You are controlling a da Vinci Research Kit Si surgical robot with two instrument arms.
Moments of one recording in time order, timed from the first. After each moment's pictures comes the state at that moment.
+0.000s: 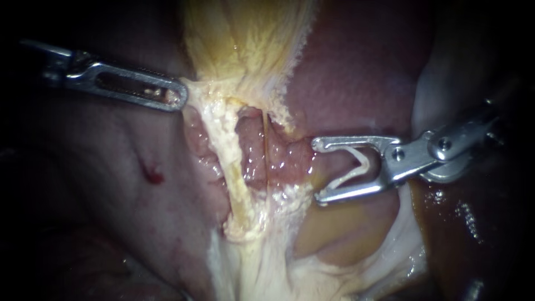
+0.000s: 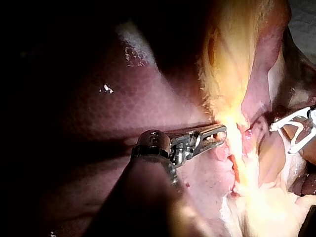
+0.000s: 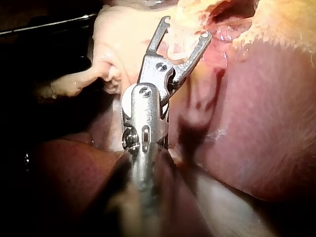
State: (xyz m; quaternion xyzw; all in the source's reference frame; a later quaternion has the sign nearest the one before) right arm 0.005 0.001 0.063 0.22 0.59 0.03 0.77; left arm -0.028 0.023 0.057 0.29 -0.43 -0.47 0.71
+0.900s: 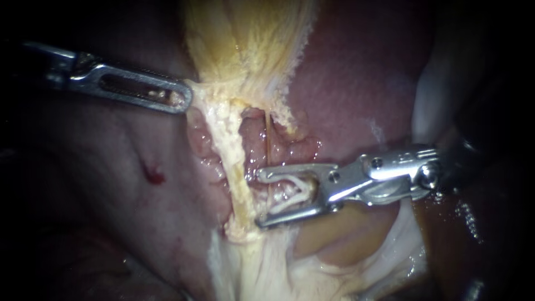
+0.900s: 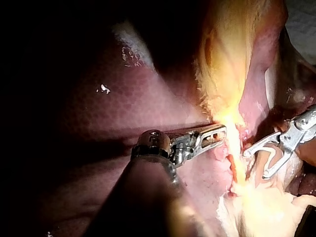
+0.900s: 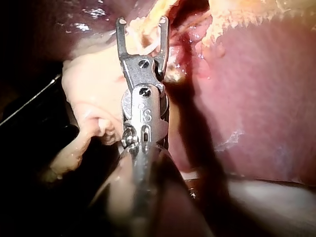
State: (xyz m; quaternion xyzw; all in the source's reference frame) right arm 0.013 -0.002 0.068 0.32 0.55 0.12 0.76; left arm -0.028 0.023 0.057 0.29 -0.43 -0.48 0.71
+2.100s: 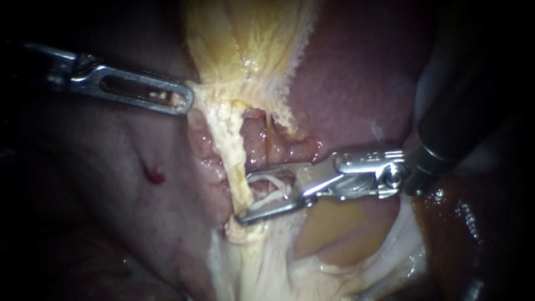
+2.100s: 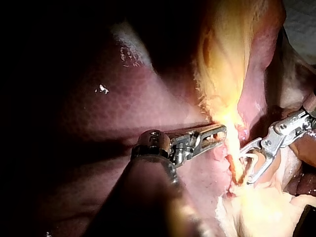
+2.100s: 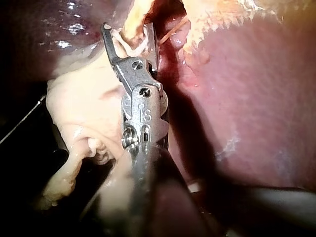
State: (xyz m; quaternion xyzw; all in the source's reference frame) right arm 0.016 -0.002 0.071 0.35 0.56 0.13 0.74; left arm -0.029 0.023 0.057 0.29 -0.43 -0.48 0.71
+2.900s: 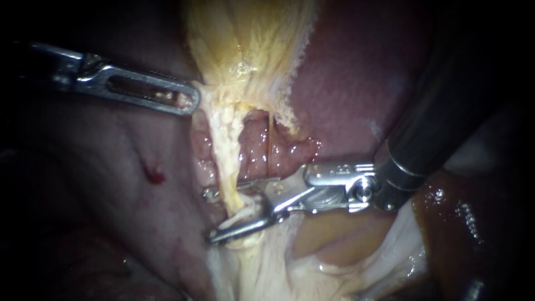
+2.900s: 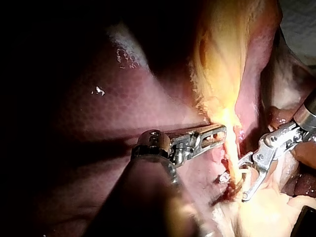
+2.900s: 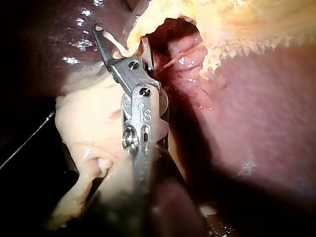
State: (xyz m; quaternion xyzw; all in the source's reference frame) right arm 0.021 -0.003 0.070 0.38 0.59 0.11 0.71; left arm -0.030 0.023 0.057 0.29 -0.43 -0.48 0.71
